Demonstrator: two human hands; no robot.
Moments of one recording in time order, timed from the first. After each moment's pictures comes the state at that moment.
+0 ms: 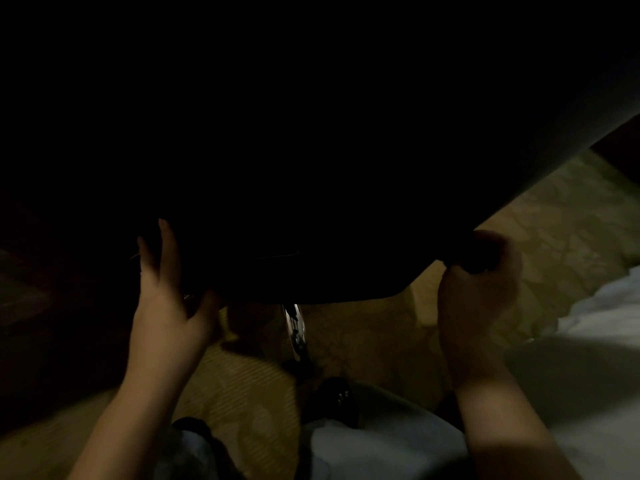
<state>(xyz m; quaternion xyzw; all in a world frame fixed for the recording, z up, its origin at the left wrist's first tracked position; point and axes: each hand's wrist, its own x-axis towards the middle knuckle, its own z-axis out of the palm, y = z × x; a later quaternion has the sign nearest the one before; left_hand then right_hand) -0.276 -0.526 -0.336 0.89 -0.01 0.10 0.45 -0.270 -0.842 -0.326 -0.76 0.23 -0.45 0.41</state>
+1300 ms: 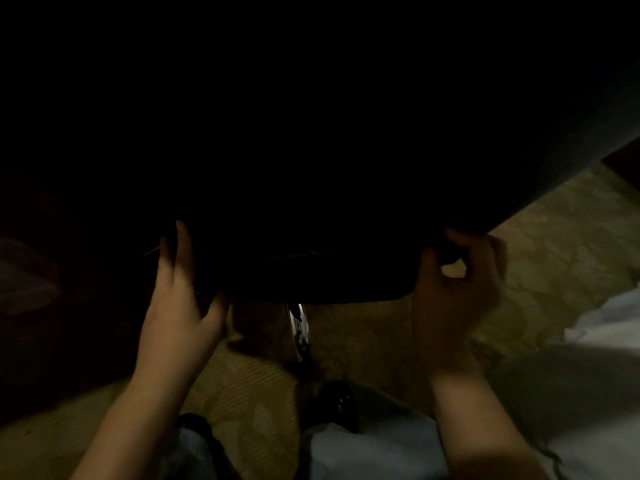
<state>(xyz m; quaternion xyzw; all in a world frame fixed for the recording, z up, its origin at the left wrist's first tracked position) -0.278 -0.518 -0.342 0.90 0.01 0.07 0.43 -0.270 -0.792 -0.314 -0.78 0.09 -0.50 0.36</state>
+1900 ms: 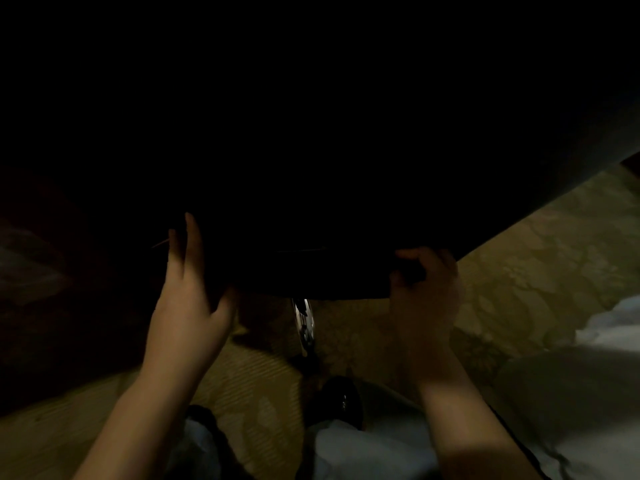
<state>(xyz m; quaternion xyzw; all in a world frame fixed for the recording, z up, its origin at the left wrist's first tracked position) -0.279 -0.519 -0.338 0.90 -0.02 0.09 0.42 -0.272 -0.774 -0.339 -0.88 0.13 -0.33 0.32</state>
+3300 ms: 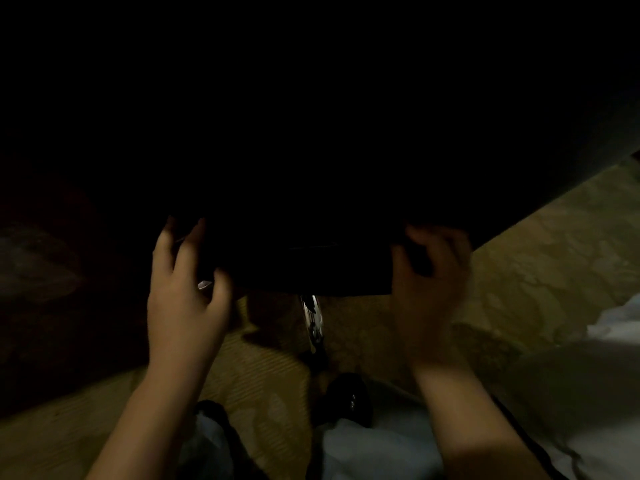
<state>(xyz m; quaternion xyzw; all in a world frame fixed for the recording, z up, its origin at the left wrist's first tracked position) -0.282 -0.514 -0.332 0.89 0.03 0.17 0.41 -0.265 -0.758 -0.336 -0.81 0.01 -0.46 0.35</state>
